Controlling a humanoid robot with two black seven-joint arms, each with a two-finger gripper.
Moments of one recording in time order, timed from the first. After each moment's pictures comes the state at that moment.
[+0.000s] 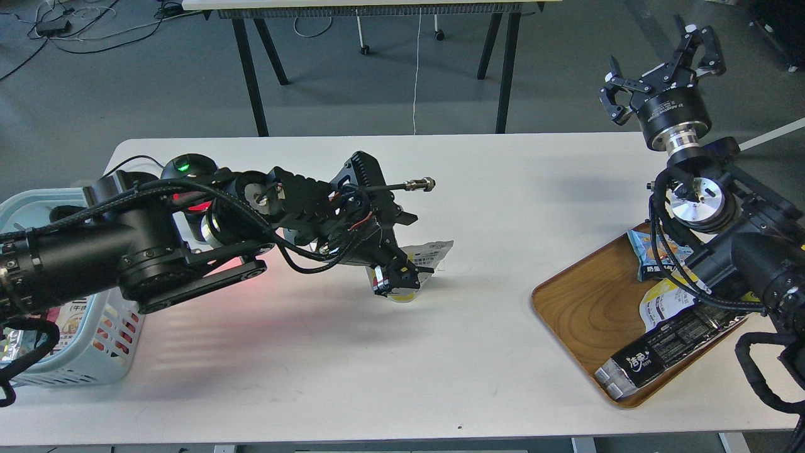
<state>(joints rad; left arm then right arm) -1.08 0.39 -0.22 -1.40 2.18 -0.49 -0.24 0.94 -0.25 0.55 0.39 0.30 0.49 0.45</state>
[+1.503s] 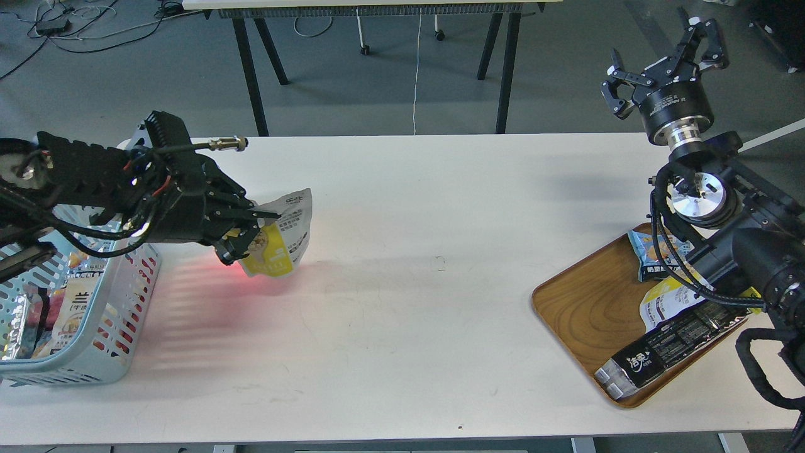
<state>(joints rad) -1.02 1.03 -0.32 -1.64 2.18 -0.49 -0.40 0.95 -0.25 0.55 0.39 0.30 0.49 0.46</state>
